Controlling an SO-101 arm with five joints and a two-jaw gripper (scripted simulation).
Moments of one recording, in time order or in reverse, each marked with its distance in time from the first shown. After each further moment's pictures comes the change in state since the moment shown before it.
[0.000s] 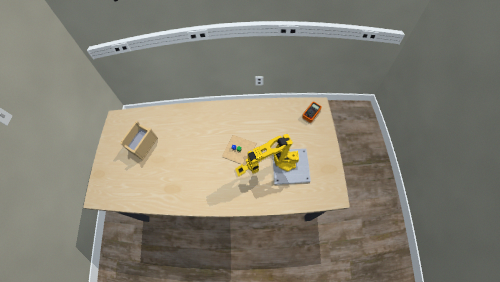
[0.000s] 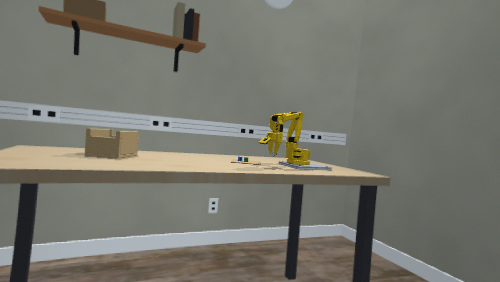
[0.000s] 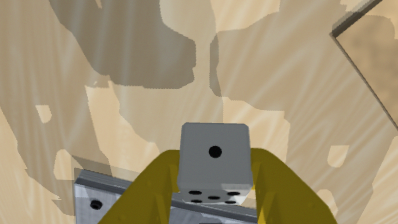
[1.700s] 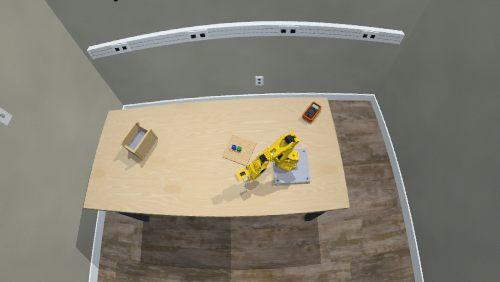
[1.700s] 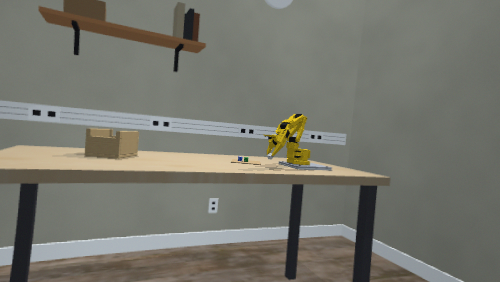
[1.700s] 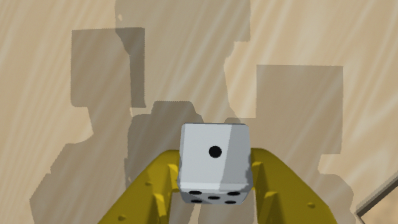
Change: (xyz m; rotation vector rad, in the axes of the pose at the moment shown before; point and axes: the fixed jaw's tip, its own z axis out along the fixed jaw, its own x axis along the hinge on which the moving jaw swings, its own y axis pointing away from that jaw) arm -0.046 0.028 0.002 -0.064 -0.628 -0.119
